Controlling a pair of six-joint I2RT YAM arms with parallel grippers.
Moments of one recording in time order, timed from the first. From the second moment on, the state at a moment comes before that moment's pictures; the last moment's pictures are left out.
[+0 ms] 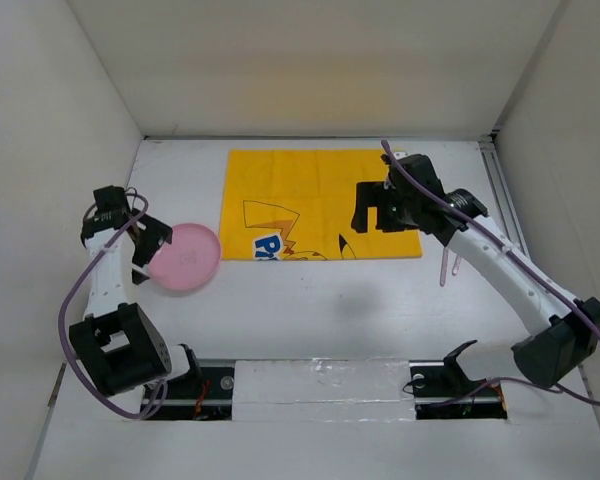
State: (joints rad) left arm 0.36 1.32 1.12 -0.94 -0.06 -0.73; right arm 0.54 1.37 1.39 -0.79 0.07 0.40
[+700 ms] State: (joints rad) left arm 0.36 1.50 0.86 -0.71 -0.06 -0.85; right arm 0.46 1.20 1.27 -0.66 -0.17 0.40
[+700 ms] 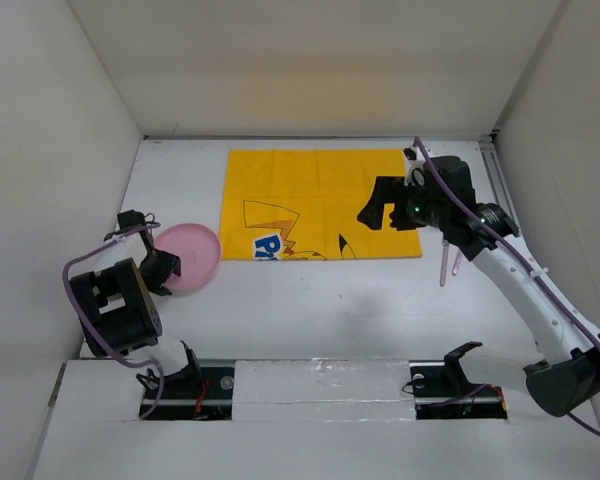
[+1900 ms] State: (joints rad) left arm 0.08 1.85 1.87 -0.81 0.04 -0.92; right arm 0.28 1.21 1.44 -0.74 -0.28 0.38
